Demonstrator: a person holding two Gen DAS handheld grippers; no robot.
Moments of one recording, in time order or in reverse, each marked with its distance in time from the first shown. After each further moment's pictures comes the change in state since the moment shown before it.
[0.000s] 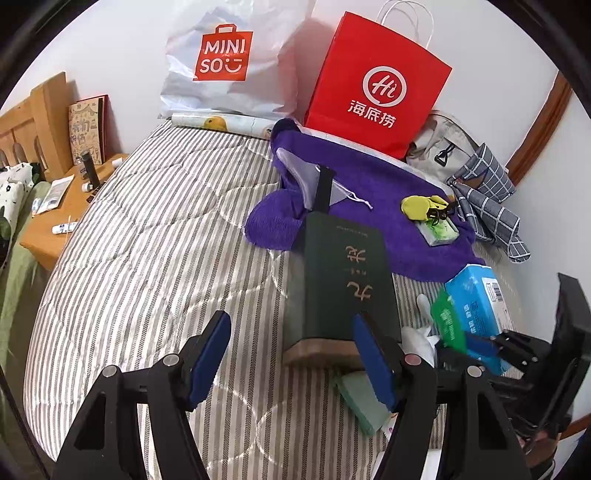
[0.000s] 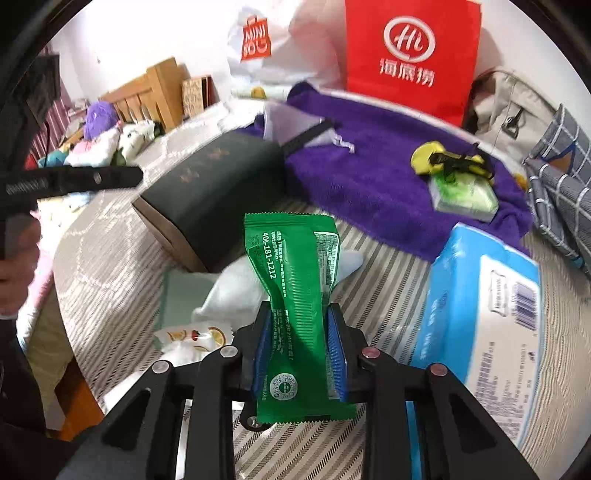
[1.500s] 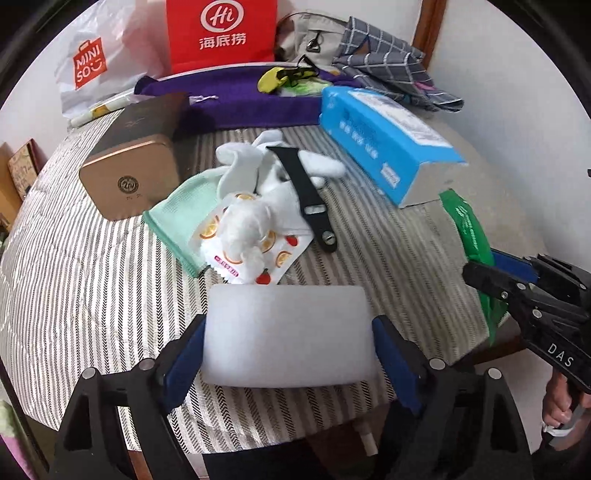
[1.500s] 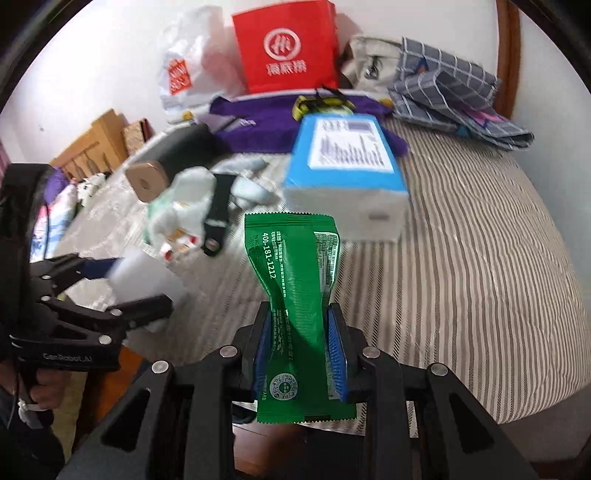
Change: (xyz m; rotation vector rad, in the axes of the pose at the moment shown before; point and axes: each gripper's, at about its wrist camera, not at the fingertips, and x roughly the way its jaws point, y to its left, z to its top) left arm 0.009 -0.129 -0.153 0.352 0.126 -0.024; right arm -0.083 -0.018 -0.151 0.302 -0.085 -0.162
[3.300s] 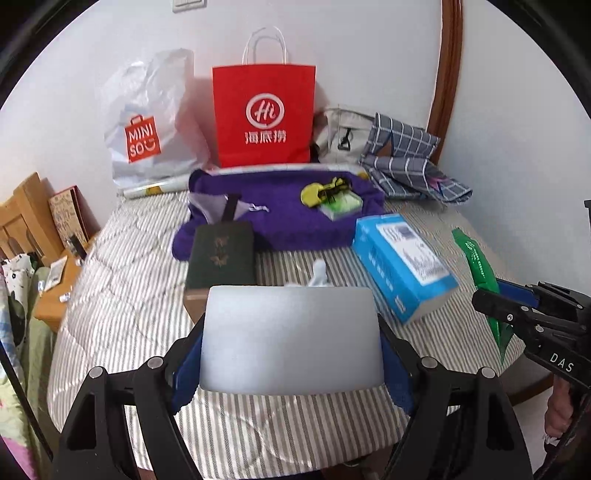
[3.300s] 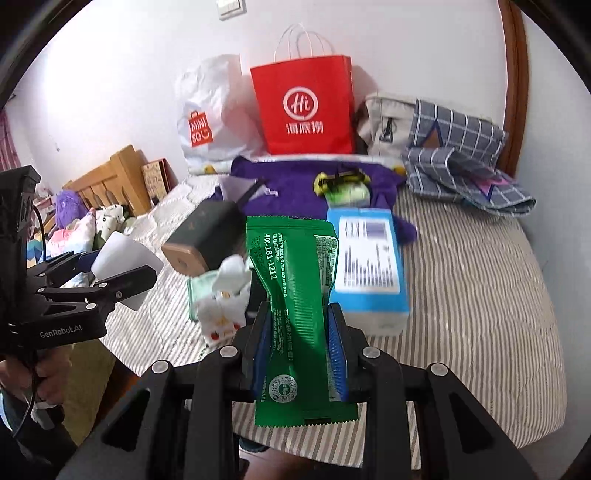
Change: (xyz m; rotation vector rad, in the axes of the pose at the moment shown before) left arm -0.104 0.031 0.059 -0.041 -0.260 0.082; right arm -0.065 0.018 0.075 -0.021 -0.136 0.058
